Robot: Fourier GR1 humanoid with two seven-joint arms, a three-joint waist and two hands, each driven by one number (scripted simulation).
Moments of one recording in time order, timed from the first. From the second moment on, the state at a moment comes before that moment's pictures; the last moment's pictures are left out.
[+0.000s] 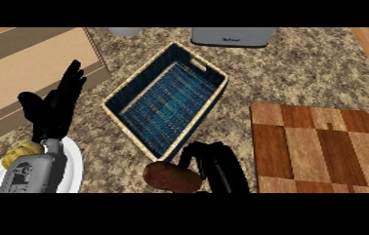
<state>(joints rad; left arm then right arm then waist) -0.21 0.20 0.09 -1.48 -0.01 0.06 0.17 -0.01 -0.01 0.67 -1.73 0.74 -0.25 0.24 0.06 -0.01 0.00</state>
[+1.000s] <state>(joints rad) -0.23 0.21 0.09 -1.46 -0.03 0.07 0.17 -0.39 0.00 0.82 -1.76 0.91 -0.70 0.88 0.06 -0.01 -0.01</state>
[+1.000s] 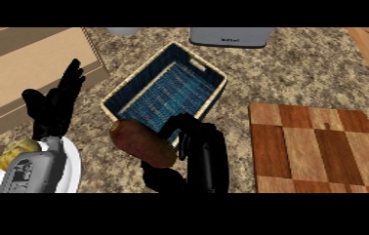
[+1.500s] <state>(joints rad) -0.27 0.20 0.08 -1.44 -0.04 0.06 0.17 -0.77 -0.01 0.70 -1.55 0.96 -0.60 1.09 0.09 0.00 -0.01</state>
